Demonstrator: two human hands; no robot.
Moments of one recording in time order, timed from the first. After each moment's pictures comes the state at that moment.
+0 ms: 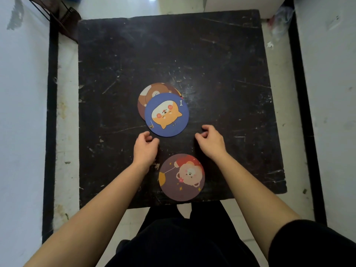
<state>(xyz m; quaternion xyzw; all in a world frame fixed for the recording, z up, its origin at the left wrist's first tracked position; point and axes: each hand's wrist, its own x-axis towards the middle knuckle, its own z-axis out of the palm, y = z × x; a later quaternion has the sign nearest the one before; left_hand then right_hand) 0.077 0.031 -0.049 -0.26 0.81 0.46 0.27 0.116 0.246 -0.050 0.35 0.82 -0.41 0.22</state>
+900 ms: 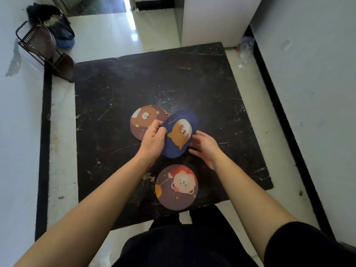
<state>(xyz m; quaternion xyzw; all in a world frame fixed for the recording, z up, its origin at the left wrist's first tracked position) 0.051 0.085 0.050 -0.01 0.75 0.61 0.28 0.122 0.253 0.005 0.43 0.51 -0.73 0.13</state>
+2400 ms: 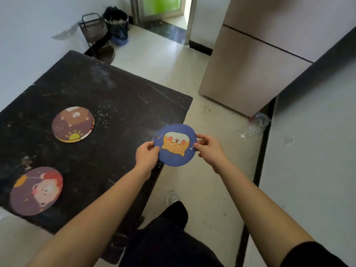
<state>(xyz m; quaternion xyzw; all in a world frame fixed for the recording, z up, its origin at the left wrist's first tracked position) 0.045 0.494 0.024 -0.37 0.70 0.61 0.07 -0.011 0.690 0.058 0.15 0.80 -0.54 0.23</state>
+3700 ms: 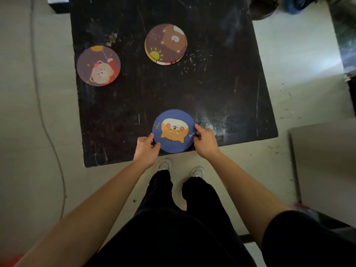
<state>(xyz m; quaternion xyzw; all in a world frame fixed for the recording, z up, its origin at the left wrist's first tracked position) 0.113 0.519 -0.043 -0.65 0.56 0.52 0.04 -0.099 0.571 -0.064 -0.38 0.80 -0.13 0.46</state>
